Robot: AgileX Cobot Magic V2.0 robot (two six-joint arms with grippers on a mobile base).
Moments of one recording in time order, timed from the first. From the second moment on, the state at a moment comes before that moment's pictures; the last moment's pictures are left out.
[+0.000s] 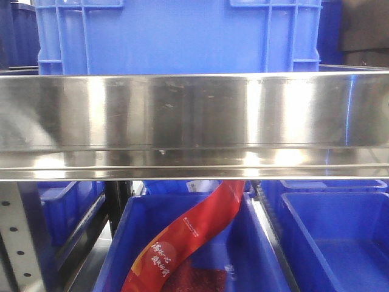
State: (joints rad) left arm -0.16 0.54 -0.62 -0.13 0.00 0.03; right arm 0.04 0.01 0.00 0.04 0.04 0.01
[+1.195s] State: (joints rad) left arm -0.01 0.03 -0.01 -0.06 0.00 0.03; right arm 0.04 0.01 0.00 0.04 0.04 0.01
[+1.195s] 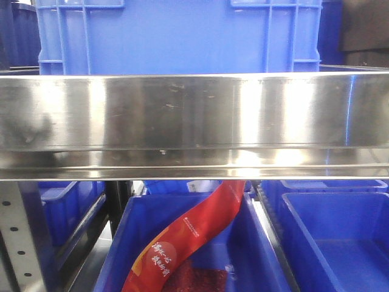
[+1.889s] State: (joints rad) left arm -0.04 0.01 0.00 0.00 0.02 0.03; right arm 0.04 0.00 0.00 0.04 0.04 0.01
